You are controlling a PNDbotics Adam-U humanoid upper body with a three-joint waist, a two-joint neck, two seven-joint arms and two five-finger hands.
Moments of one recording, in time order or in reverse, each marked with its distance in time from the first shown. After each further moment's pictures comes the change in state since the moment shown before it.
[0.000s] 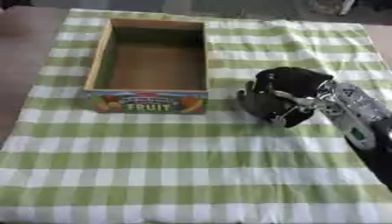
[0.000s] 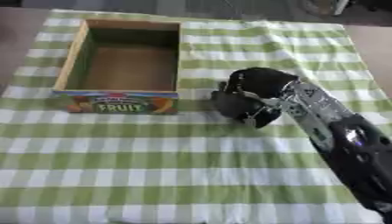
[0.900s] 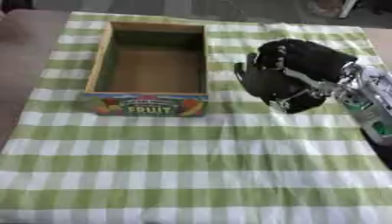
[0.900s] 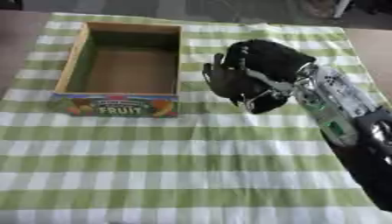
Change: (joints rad) left arm 0.001 0.000 0.000 0.000 0.000 0.000 -0.001; right arm -0.044 -0.074 -0.060 -0.213 -0.125 0.067 -0.056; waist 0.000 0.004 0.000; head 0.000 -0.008
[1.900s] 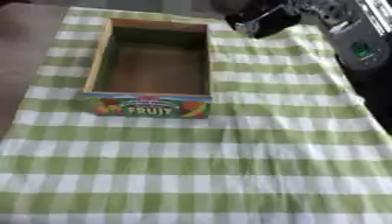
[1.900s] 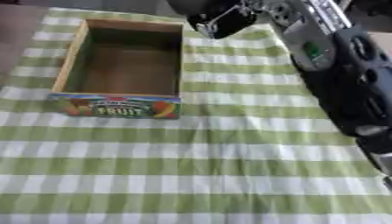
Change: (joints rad) left arm -0.033 0.001 -0.029 0.000 0.023 -0.004 -0.026; right arm -0.372 0.034 0.005 0.215 -0.154 0.086 -0.011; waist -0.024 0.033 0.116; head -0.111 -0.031
